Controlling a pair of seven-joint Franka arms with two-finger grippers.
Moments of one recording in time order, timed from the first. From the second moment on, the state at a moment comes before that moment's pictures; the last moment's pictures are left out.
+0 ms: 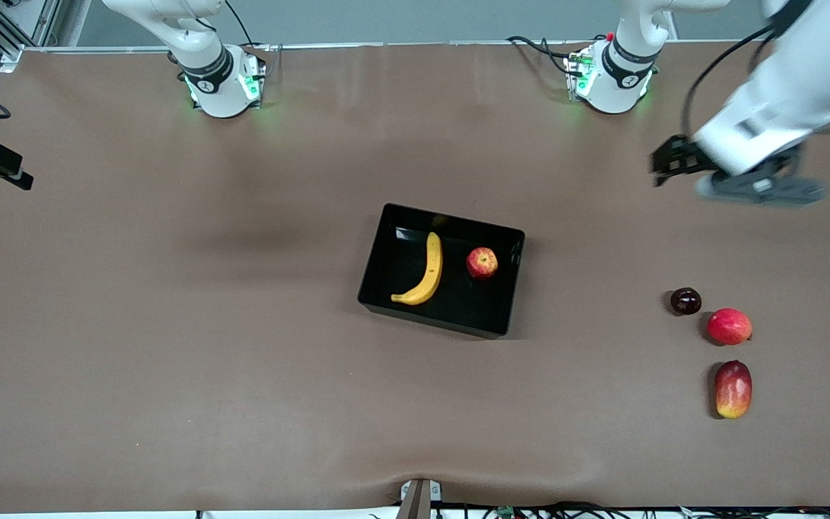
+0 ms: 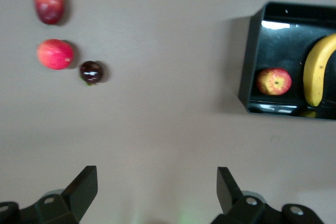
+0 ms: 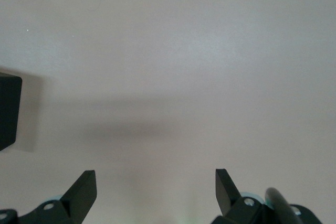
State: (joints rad) left arm -0.18 0.04 -0.12 -1.64 0.02 1.57 -0.13; right arm -0.06 -0.01 -0.06 -1.52 0.03 1.49 -0.11
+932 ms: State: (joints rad) left arm -0.40 0.30 -0.20 -1.75 0.00 1.95 -0.65; right arm -0.07 0.00 -0.06 -1.52 0.03 1.49 -0.11
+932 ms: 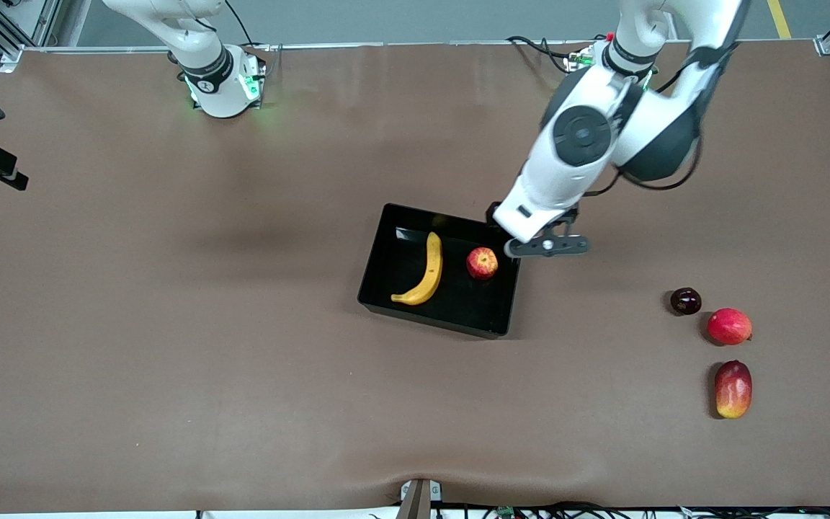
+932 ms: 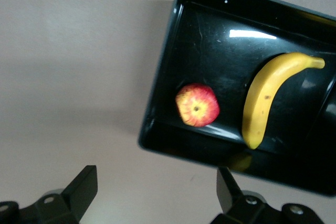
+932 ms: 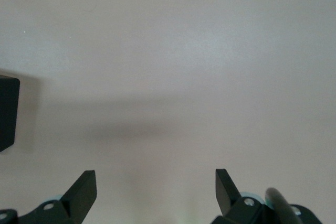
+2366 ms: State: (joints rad) left arm -0.49 0.59 -0.20 -1.75 0.07 2.26 -0.94; right arm -0.07 0.00 -0.06 -1.52 0.03 1.49 -0.11
